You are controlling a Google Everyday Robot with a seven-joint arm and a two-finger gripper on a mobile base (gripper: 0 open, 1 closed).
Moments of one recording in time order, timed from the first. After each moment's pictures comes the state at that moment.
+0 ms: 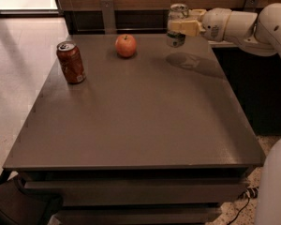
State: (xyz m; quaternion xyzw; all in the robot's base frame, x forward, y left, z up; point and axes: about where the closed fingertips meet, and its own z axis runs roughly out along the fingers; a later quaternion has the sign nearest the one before) arm 0.771 -0.143 0.951 -0.37 0.63 0.31 0.60
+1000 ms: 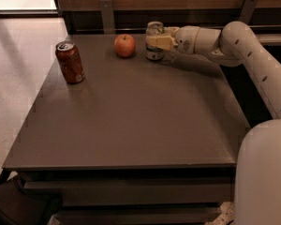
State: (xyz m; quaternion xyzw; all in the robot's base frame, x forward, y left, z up) arm 0.803 -0.078 0.877 -0.37 0.65 0.34 0.57
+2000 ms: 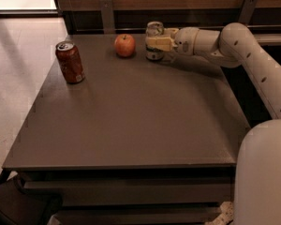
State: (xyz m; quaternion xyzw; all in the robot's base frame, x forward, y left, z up) arm 0.803 -0.074 0.874 -0.36 0.65 0.34 0.57
